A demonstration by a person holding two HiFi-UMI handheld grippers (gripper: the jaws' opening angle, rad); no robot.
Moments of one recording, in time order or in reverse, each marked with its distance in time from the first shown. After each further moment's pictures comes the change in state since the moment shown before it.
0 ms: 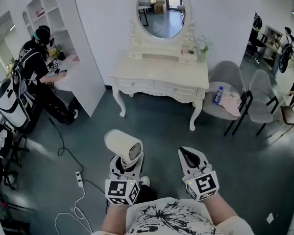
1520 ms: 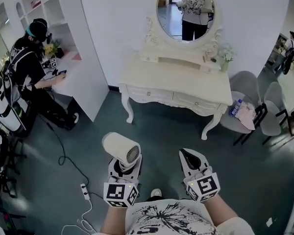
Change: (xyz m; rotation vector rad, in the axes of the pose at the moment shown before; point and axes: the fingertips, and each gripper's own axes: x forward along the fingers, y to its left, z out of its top) left arm 0.122 0.234 0.004 -0.064 0.025 0.012; right arm 0.260 0.019 0.004 0.057 0.049 0.002
